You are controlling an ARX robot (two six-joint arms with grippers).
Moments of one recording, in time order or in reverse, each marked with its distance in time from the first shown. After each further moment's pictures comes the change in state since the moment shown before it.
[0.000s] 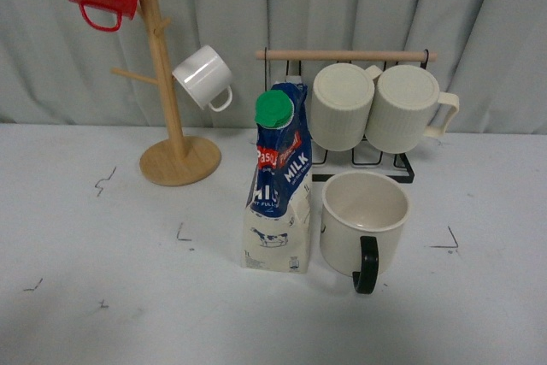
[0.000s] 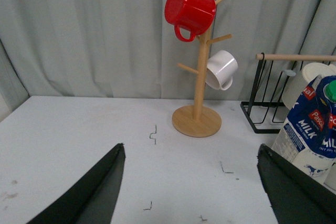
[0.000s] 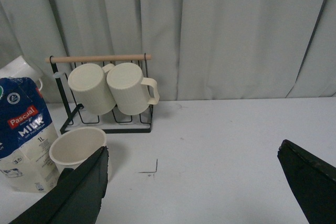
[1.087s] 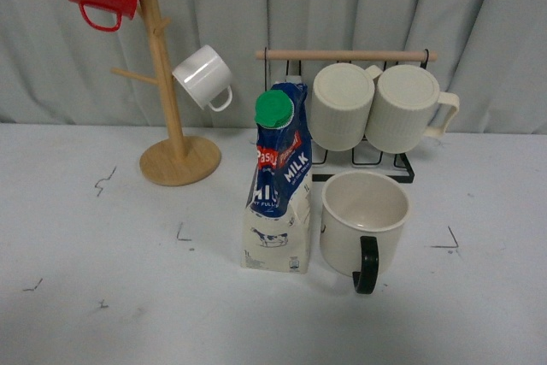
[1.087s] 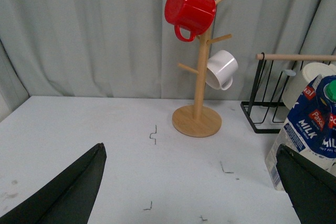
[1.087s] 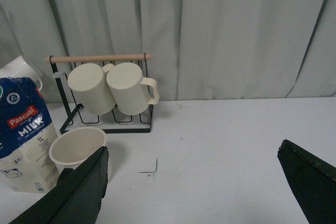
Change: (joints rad) left arm 0.000 0.000 0.000 0.000 0.000 0.001; right arm 0.000 0.000 0.000 0.000 0.000 0.000
